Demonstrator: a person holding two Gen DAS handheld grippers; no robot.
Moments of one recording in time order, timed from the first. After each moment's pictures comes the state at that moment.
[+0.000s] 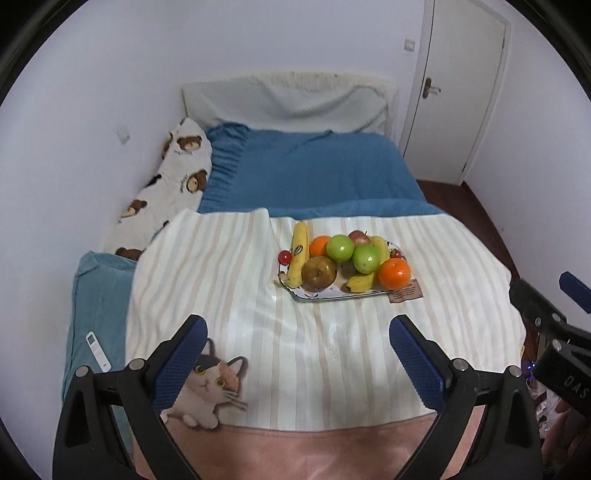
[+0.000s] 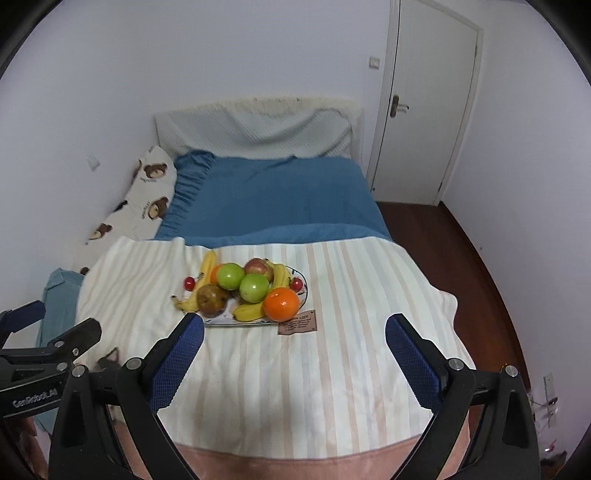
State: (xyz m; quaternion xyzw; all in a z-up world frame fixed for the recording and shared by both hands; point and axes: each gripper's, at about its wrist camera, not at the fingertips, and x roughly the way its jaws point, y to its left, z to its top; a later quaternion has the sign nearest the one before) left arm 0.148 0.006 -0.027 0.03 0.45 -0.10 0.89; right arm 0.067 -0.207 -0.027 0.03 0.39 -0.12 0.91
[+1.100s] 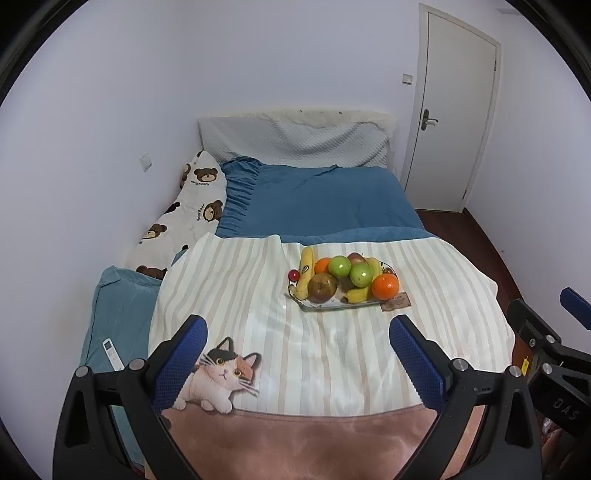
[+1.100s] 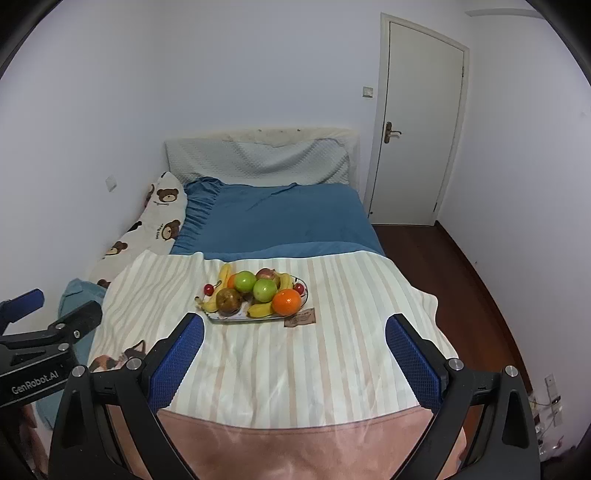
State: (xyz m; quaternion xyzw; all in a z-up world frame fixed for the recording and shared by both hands) left arm 0.080 0.016 0.011 0.03 0.38 -0.08 0.92; right arm -0.025 -0.186 0.021 0.02 0.35 -0.12 0.93
